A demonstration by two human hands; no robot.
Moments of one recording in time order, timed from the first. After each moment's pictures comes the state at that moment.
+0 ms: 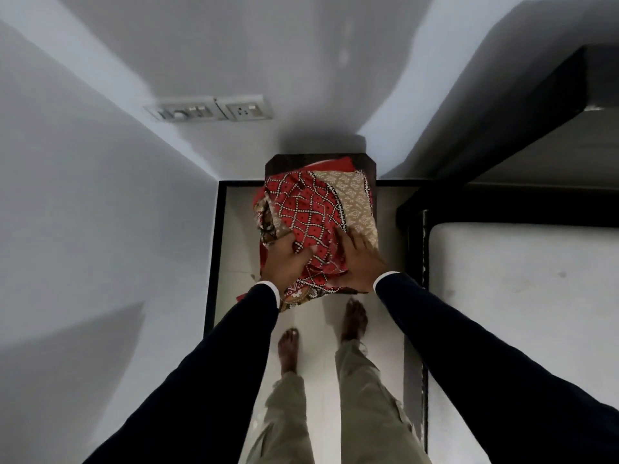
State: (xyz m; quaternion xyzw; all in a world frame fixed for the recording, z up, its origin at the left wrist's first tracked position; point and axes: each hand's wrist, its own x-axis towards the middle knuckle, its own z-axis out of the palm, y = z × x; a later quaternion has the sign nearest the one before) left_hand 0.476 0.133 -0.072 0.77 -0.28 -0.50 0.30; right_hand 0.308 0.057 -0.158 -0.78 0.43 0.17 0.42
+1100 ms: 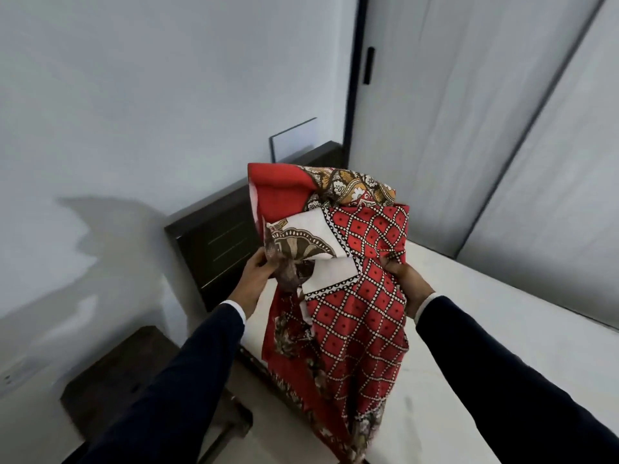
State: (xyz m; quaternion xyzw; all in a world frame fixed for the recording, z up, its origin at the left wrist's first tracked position) left_hand 0.140 0.275 0.225 0.32 -0.59 -0.67 0.32; right_hand -0.093 0.440 0.236 -0.20 0.51 -0.65 0.52
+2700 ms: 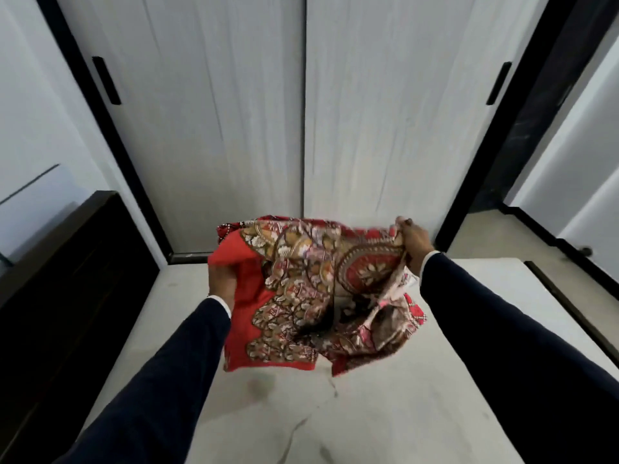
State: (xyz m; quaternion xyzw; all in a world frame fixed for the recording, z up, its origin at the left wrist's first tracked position) left_hand -0.292 0.255 0.197 0.32 -0.65 -0.67 0.16; right_hand -0.454 0.592 0.244 0.09 0.68 -0.73 0.07
